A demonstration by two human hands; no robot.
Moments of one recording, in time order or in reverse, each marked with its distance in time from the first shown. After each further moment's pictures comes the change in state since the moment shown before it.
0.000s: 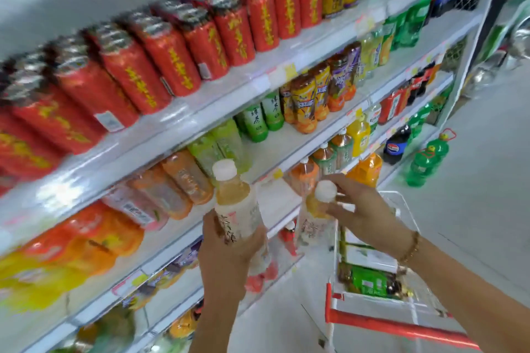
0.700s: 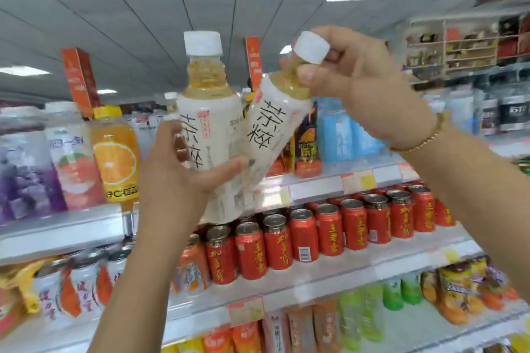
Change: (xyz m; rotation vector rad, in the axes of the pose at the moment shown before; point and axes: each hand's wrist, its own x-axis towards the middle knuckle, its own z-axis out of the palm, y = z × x) left_hand 0.021 0.265 -0.331 0.086 0.648 0.634; right_hand 0.114 -0.488 -0.005 0.488 -0.163 -1.020
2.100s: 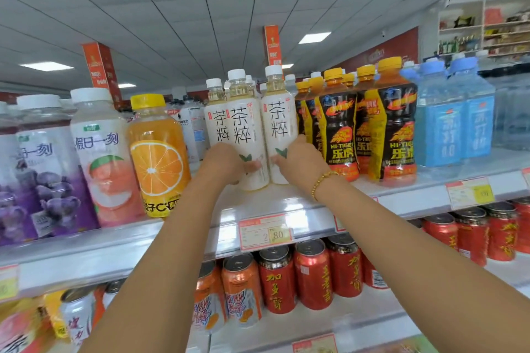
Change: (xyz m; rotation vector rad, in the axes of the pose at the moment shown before) left_hand 0.158 -0.155 0.037 0.654 -0.556 -0.357; right_hand 0.059 0.209 0.156 -0.761 -0.002 0.740
